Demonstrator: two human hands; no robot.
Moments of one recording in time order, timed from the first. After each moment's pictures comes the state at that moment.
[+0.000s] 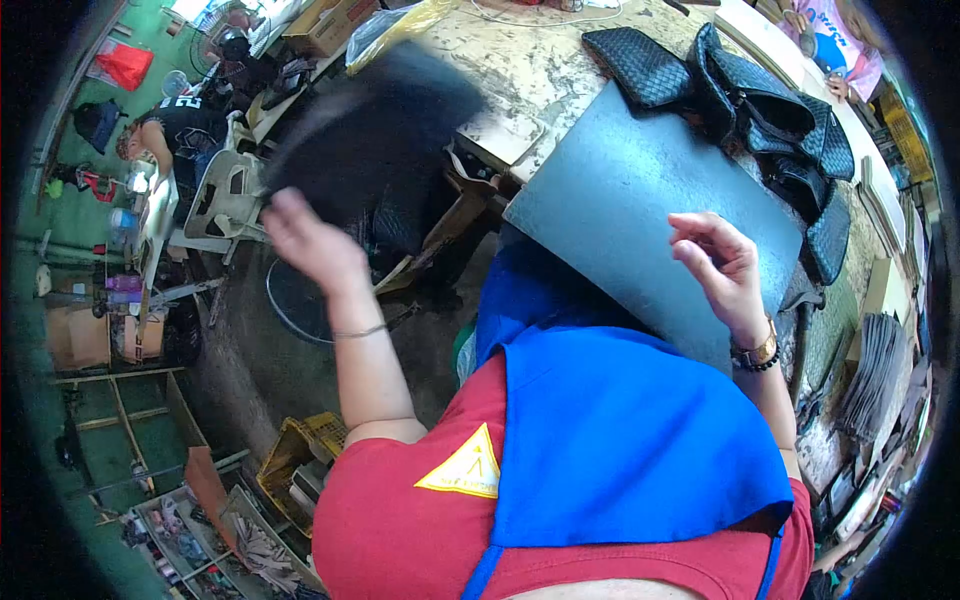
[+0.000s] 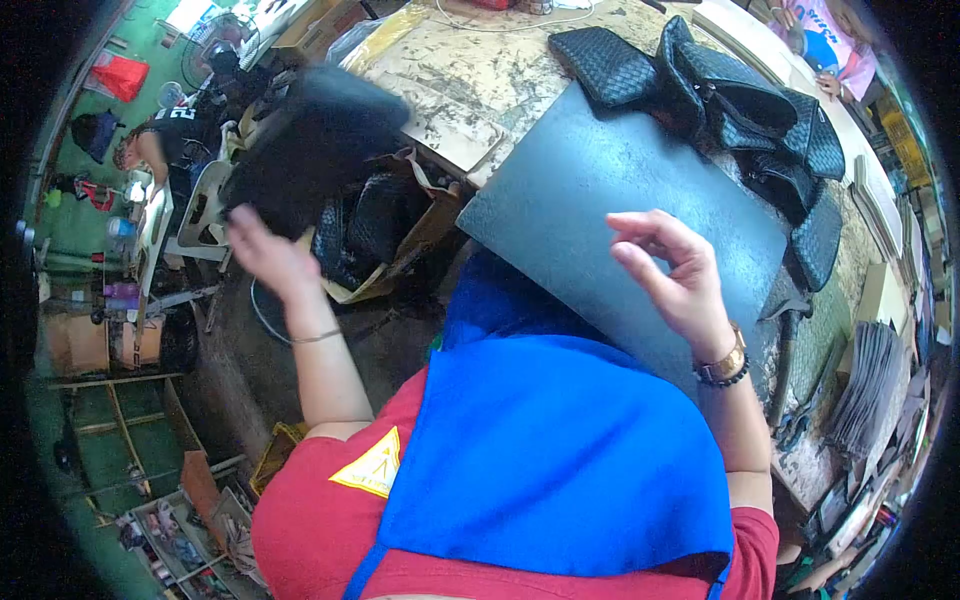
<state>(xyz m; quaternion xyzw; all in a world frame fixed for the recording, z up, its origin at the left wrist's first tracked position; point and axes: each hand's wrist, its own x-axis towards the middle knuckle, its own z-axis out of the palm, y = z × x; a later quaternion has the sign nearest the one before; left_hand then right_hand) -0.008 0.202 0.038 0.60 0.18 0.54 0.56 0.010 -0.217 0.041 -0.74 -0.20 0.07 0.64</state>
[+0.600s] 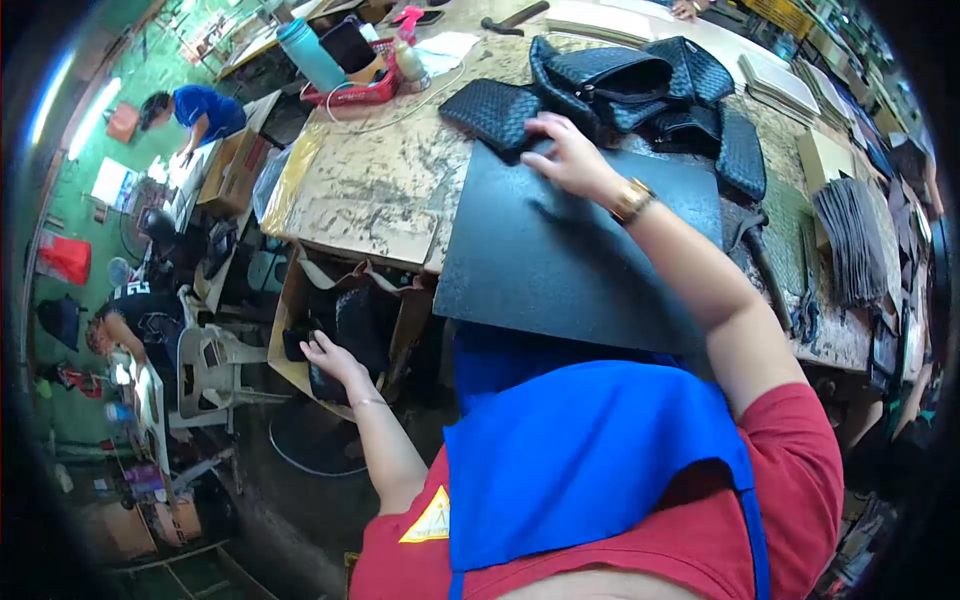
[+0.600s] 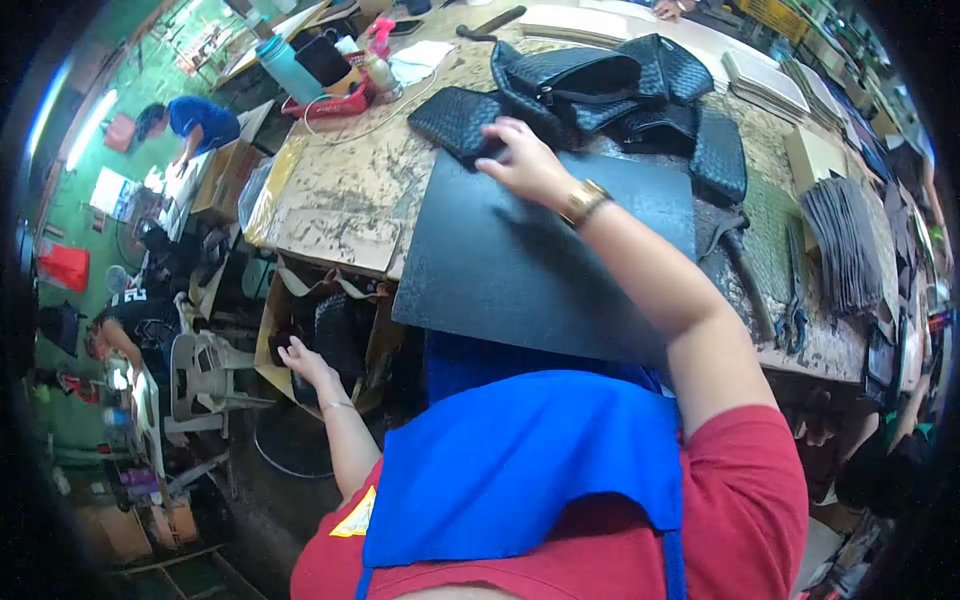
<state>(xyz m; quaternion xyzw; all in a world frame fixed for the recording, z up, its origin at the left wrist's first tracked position) 0.041 0.276 -0.150 0.66 0.35 0.33 0.57 0.171 -0.211 -0.028 -0.85 -0.13 -0.11 0.49</state>
